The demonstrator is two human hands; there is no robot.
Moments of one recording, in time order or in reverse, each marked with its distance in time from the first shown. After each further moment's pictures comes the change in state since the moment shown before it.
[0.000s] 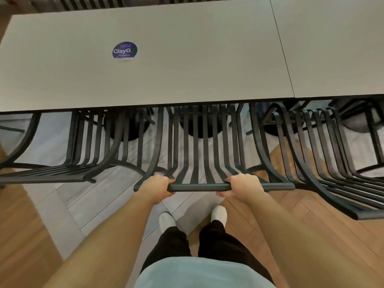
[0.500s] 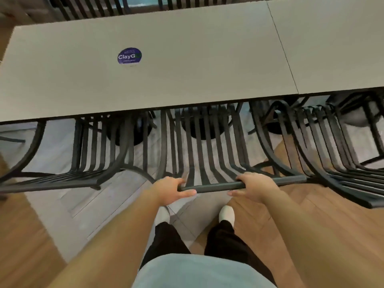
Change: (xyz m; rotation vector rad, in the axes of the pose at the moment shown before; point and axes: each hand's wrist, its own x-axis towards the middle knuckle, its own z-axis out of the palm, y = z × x) left_hand -0.014 -0.025 -0.005 -0.188 -0.084 0.105; right_hand -0.023 -0.015 -0.005 0.217 -0.015 0.061
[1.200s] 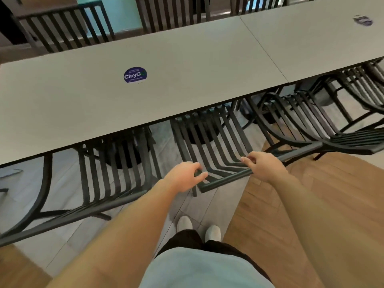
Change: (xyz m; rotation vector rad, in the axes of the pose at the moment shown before) left_hand -0.041 -0.106 -0.074 0.150 0.172 0.402; right_hand -0.036 -0.172 -0.002 0.421 0.362 0.372
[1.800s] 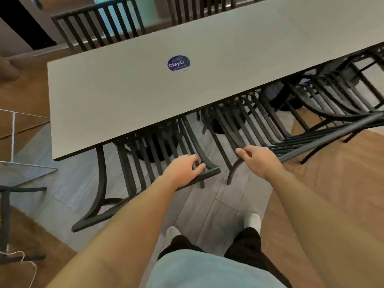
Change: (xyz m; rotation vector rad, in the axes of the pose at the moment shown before) left_hand -0.138 -0.215 -0.034 -0.010 0.100 -0.011; right_hand -0.076 -0.228 0.142 0.107 0.083 -0.027
